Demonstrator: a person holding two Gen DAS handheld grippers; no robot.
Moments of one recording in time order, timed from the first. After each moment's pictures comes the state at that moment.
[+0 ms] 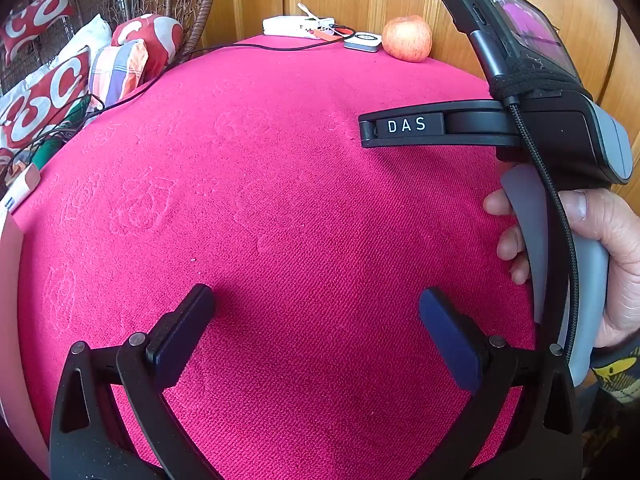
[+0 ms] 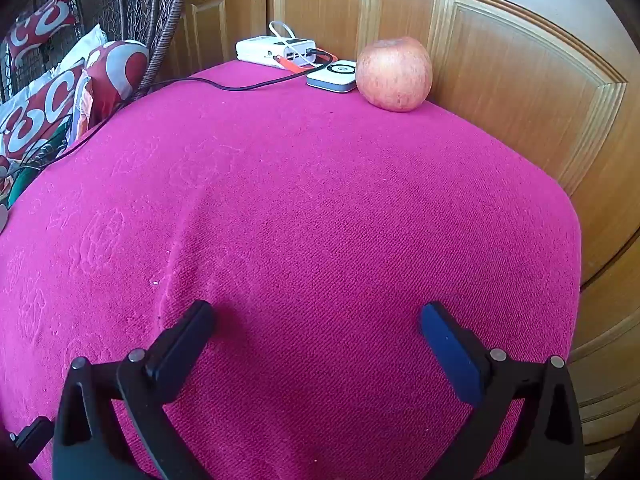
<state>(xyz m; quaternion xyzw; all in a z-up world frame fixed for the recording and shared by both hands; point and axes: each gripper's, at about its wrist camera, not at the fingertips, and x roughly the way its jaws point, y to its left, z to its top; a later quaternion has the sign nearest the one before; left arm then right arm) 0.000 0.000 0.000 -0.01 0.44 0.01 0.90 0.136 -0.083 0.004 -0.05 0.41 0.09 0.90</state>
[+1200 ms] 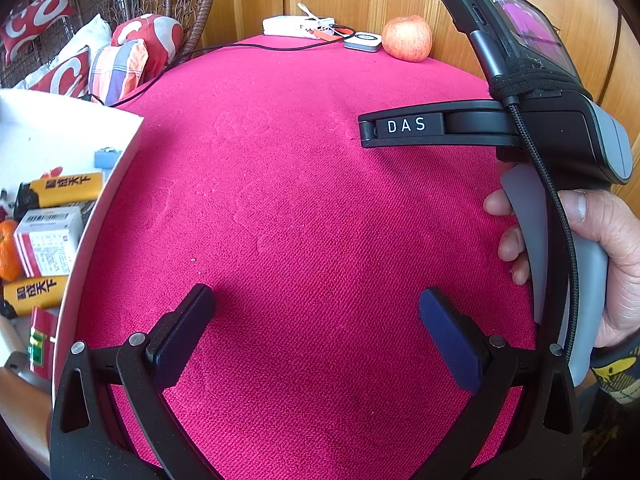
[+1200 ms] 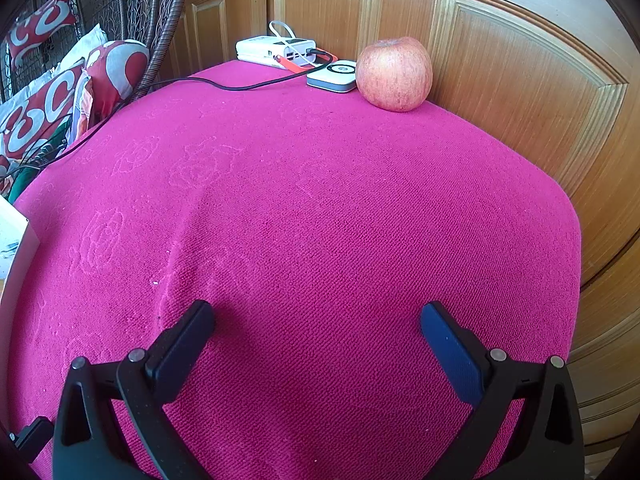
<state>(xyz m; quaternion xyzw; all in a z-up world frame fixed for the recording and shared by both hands) 0.000 0.000 0.000 -0.01 0.44 0.01 0.90 0.136 -0.083 0.004 -0.05 0.41 0.09 0.90</state>
